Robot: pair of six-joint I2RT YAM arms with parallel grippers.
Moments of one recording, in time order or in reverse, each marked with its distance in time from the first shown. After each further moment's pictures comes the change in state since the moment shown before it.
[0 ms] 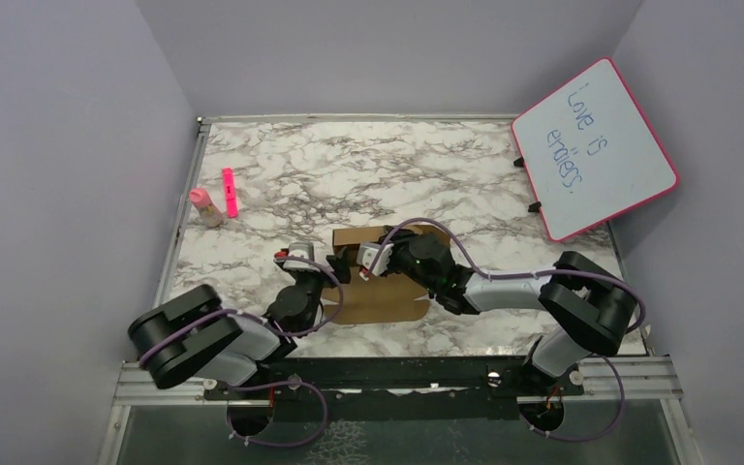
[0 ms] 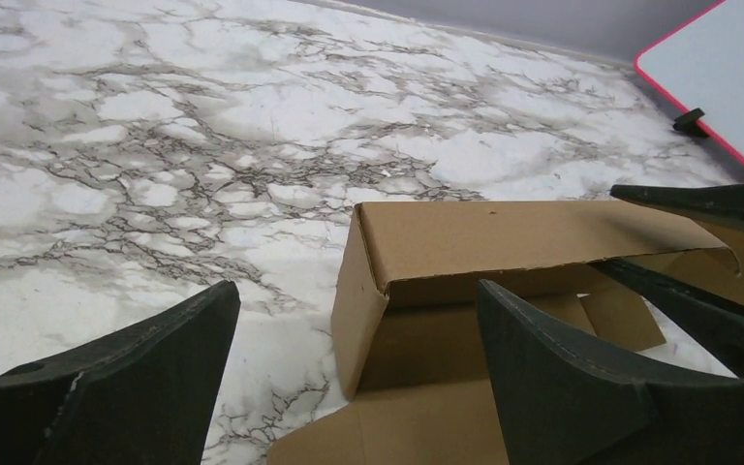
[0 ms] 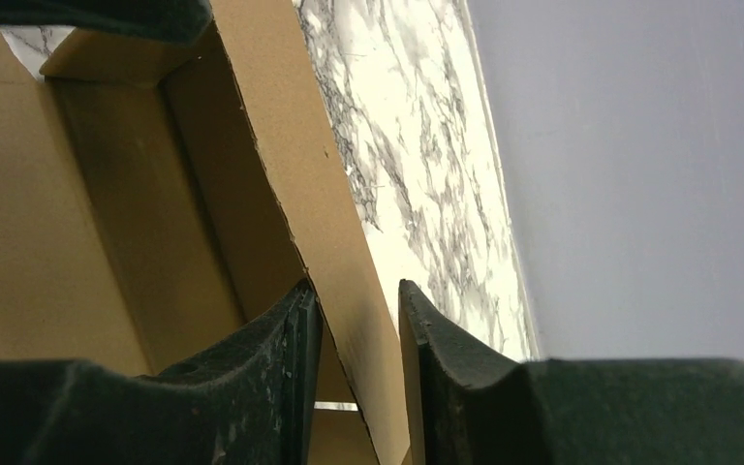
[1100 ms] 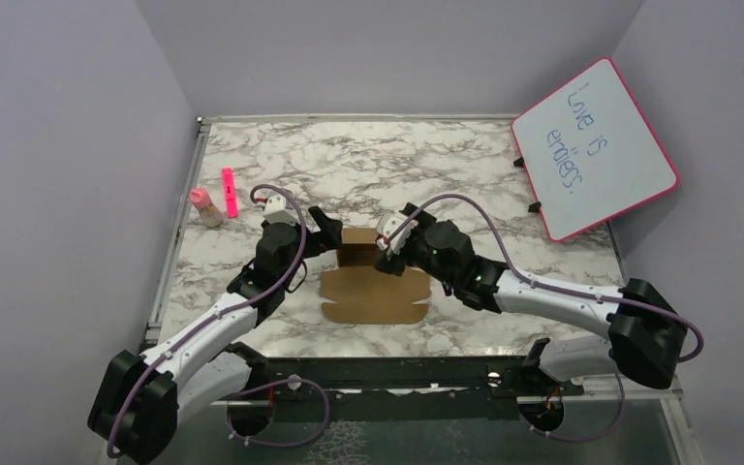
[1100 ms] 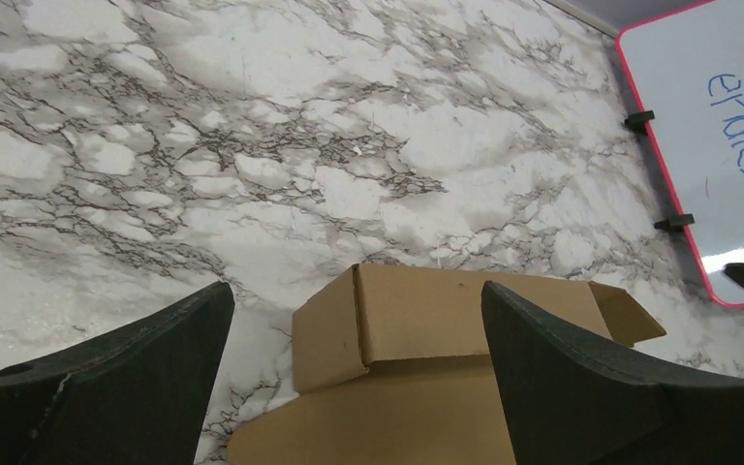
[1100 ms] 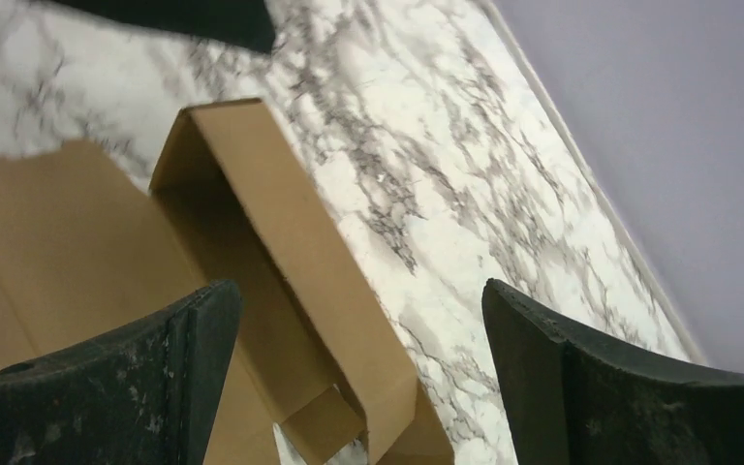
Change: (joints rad) left arm 0.361 -0.499 0.393 -1.201 0.460 -0.387; right arm 0.000 -0.270 0.050 -0.329 -0.043 0.367
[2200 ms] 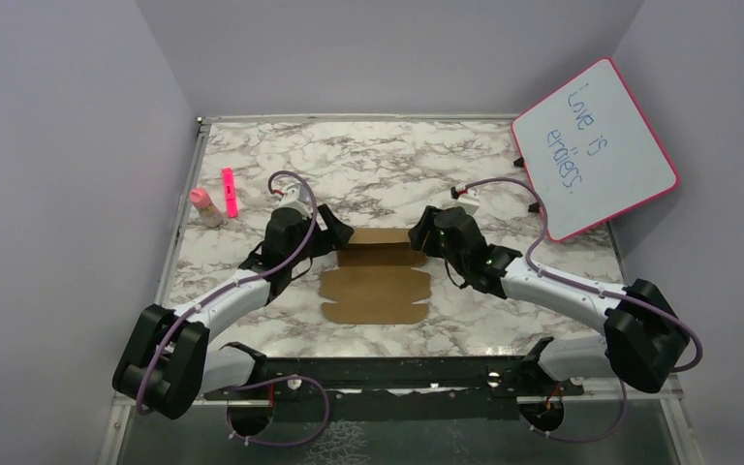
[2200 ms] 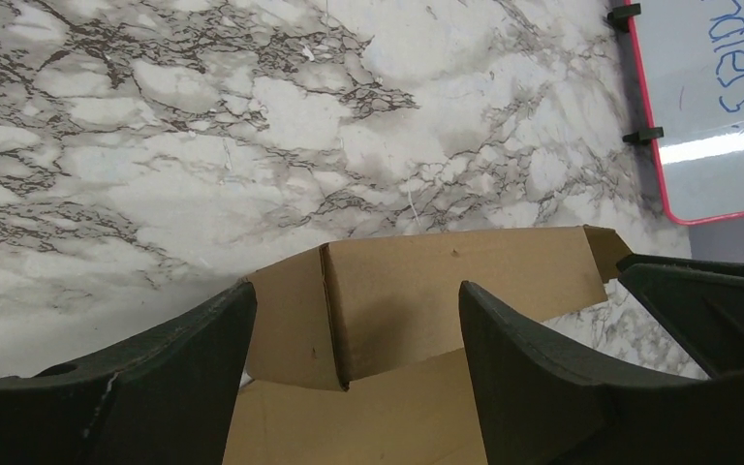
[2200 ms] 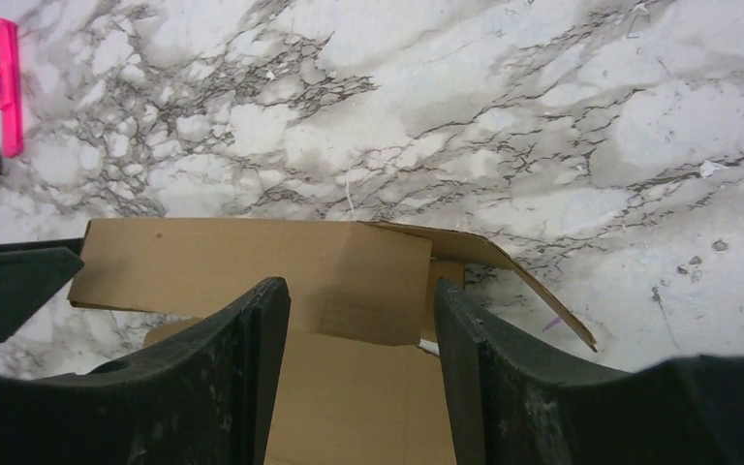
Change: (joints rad) left arm 0.119 0.267 0.071 0.045 0.359 -0.082; right arm -0.164 -0.015 0.048 -0.347 0.302 1.291
